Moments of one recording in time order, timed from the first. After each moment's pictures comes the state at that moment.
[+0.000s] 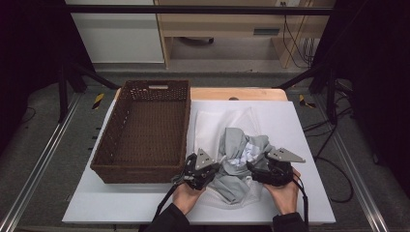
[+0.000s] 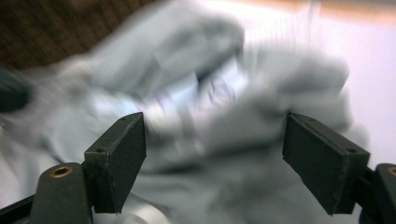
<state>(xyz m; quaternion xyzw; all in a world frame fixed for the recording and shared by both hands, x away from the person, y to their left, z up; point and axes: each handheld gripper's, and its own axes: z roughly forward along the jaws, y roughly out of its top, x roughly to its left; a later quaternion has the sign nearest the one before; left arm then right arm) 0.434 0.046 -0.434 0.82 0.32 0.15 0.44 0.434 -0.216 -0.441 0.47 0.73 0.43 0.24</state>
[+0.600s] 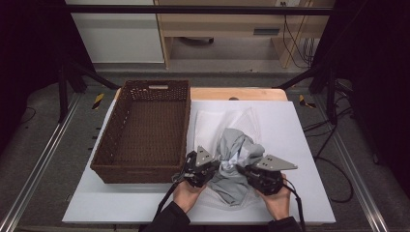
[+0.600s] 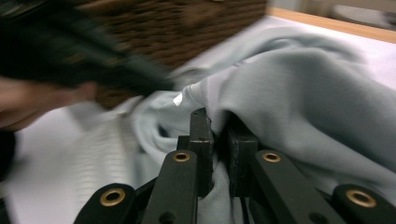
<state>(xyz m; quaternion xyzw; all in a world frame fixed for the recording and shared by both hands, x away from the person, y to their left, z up) 0.438 0.045 -0.426 0.82 0.34 0.15 0.44 0.412 -0.185 -0.432 0.36 0.77 0.49 0.18</state>
